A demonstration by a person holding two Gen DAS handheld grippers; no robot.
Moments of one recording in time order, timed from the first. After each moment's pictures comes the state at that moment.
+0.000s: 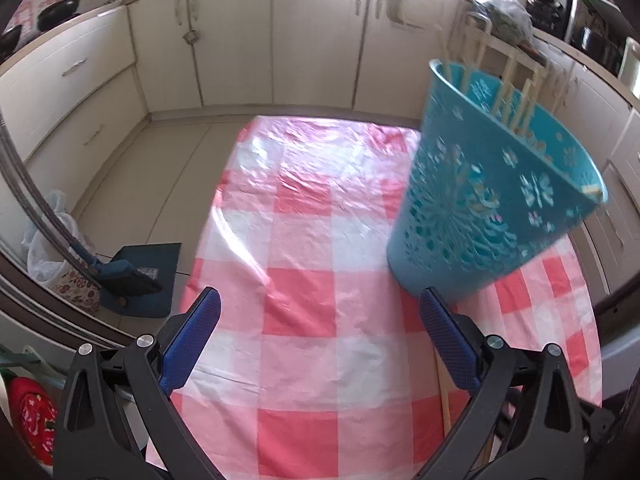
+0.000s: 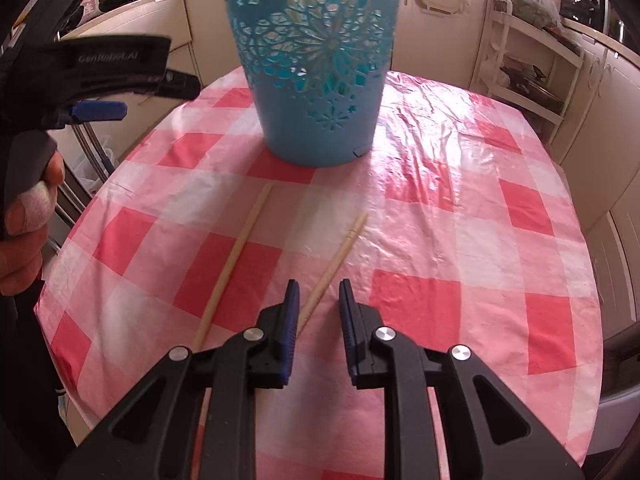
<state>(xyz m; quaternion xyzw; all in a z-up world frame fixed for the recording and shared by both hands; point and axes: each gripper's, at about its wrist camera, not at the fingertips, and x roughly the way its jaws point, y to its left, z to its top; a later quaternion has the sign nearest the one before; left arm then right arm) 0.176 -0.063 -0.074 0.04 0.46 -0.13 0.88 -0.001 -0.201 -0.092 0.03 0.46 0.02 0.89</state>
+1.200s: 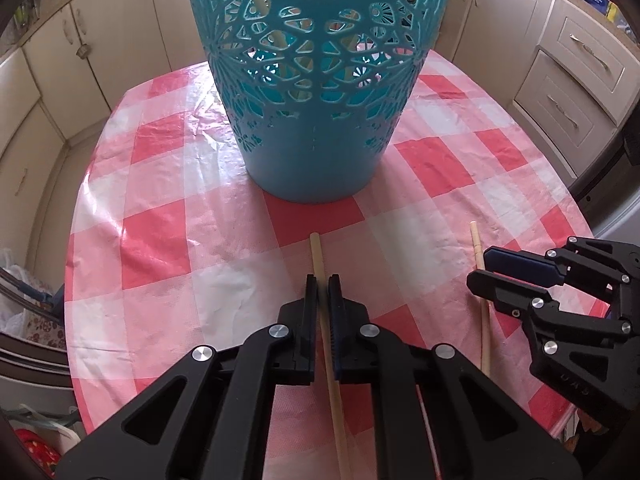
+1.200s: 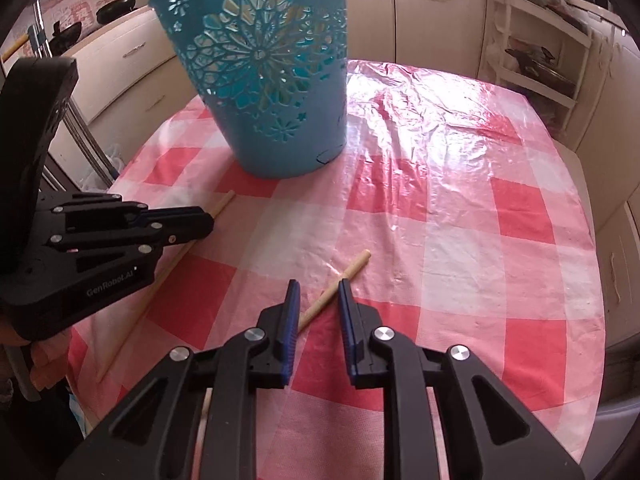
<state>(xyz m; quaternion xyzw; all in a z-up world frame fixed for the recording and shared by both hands) 0.135 -0.123 -0.123 0.13 0.49 -0.26 0.82 0.018 -0.241 -0.096 0.07 0.47 0.05 0.88</state>
